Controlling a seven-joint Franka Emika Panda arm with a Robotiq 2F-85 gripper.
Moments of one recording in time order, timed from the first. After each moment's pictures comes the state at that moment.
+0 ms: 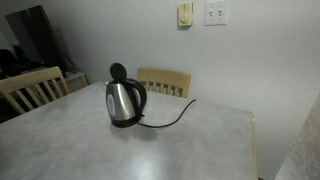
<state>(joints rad) 0.13 -0.58 0.28 -2.60 -0.02 1.74 0.16</state>
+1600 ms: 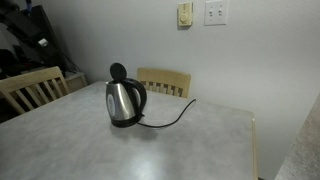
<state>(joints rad) -0.09 -0.59 0.18 -2.58 -0.28 2.40 0.40</state>
